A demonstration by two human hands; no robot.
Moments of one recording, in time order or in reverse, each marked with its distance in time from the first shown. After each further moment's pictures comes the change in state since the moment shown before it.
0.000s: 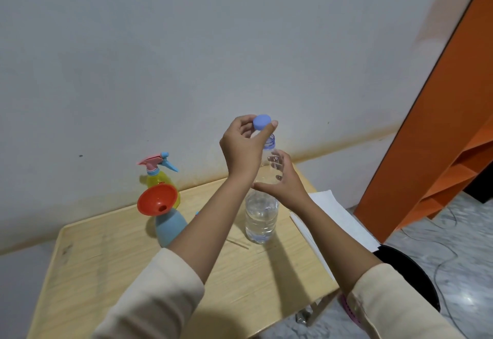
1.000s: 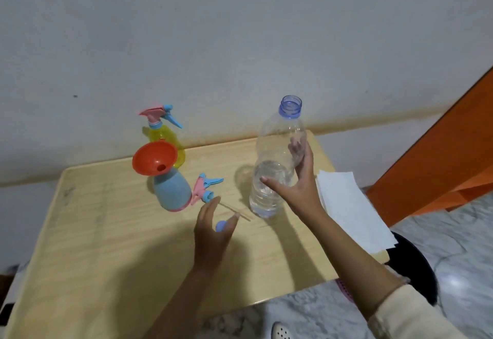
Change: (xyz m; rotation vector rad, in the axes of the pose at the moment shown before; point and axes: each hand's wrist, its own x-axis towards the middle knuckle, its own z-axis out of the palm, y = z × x) left_hand -0.124 -0.187 -0.113 0.551 0.011 -0.227; right_hand -0.019 0.046 0.009 0.096 -0.012 -0.072
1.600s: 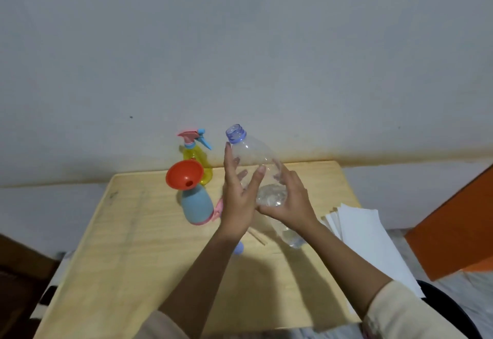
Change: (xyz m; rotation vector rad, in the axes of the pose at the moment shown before) left_hand 0.042 0.139 -0.014 -0.359 0.090 0.128; right_hand 0.031 -0.002 0.026 -0.338 -0.260 -0.148
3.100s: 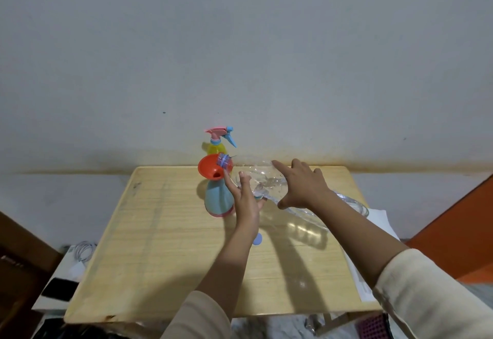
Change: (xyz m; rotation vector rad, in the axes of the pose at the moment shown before) left_hand -0.009 -0.025 -0.031 -0.576 0.279 -0.484; right_hand 0.009 -0.091 -0.005 -0.901 -0.375 0.054
